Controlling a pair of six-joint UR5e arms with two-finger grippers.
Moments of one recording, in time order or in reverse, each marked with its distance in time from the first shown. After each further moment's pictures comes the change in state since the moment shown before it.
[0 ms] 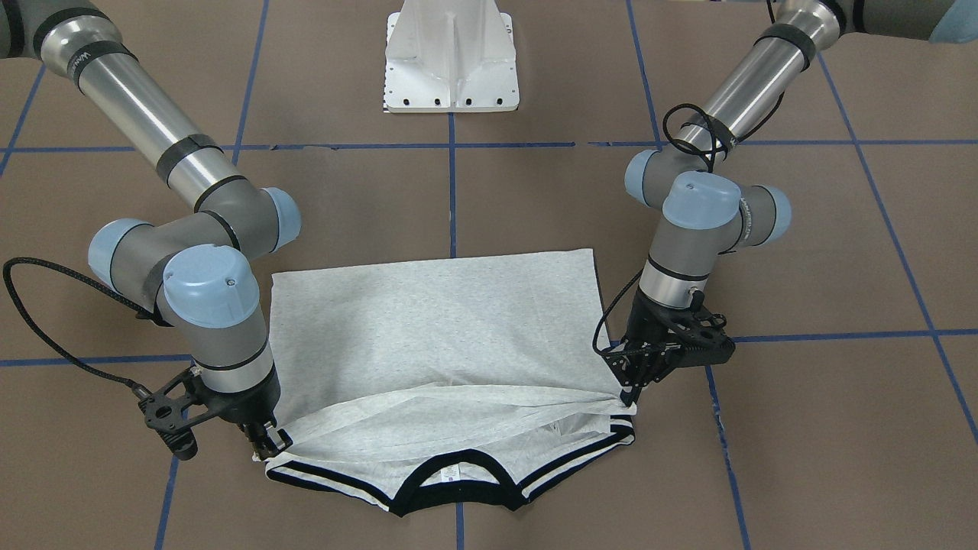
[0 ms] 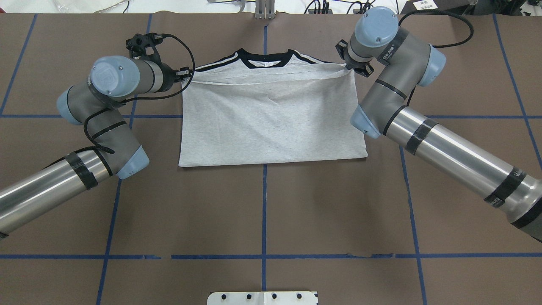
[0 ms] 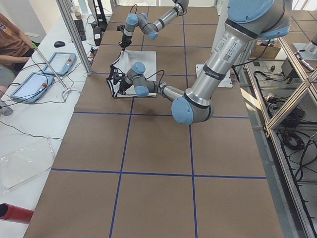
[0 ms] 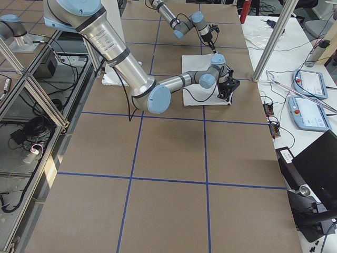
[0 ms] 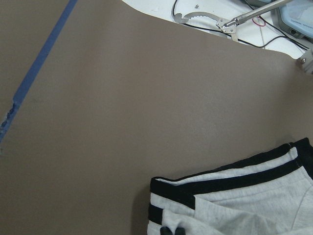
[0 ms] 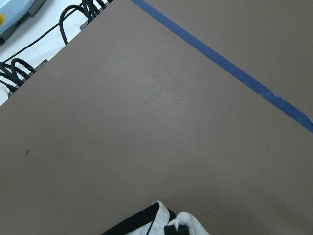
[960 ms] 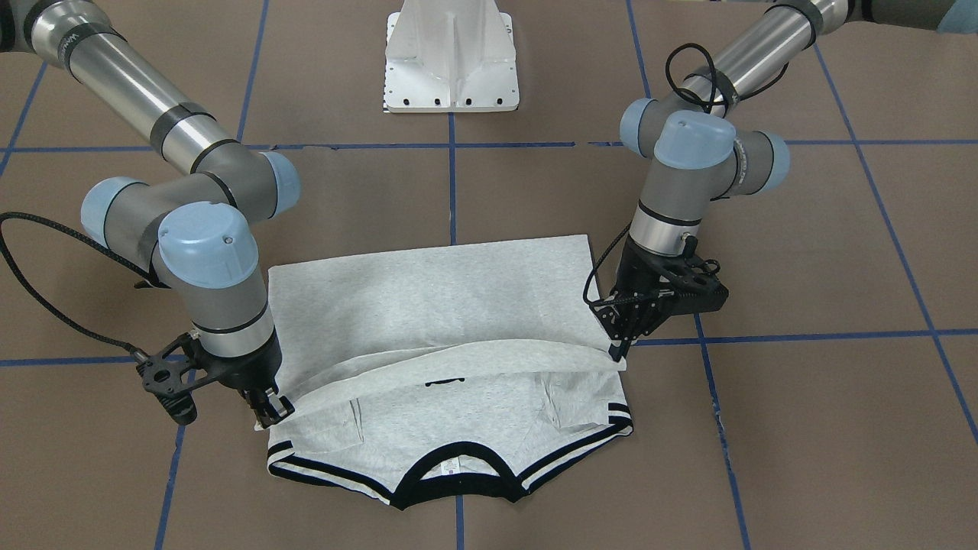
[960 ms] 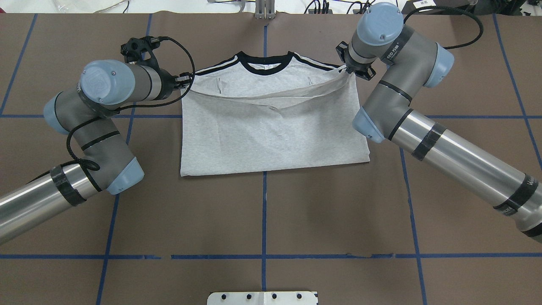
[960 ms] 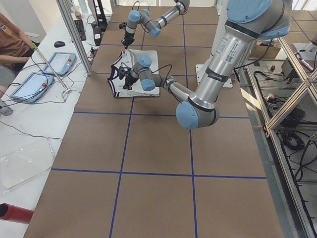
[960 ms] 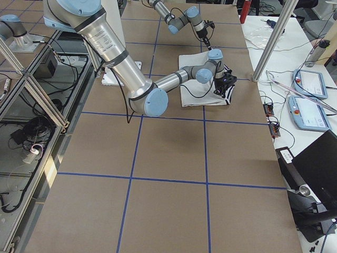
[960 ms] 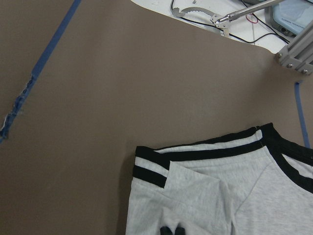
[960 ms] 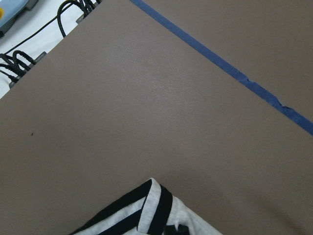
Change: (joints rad) left arm 0.031 0.069 -0.197 0.134 -0.003 -0.062; right arm -0.002 -0.033 0.123 -0.099 0.029 0.009
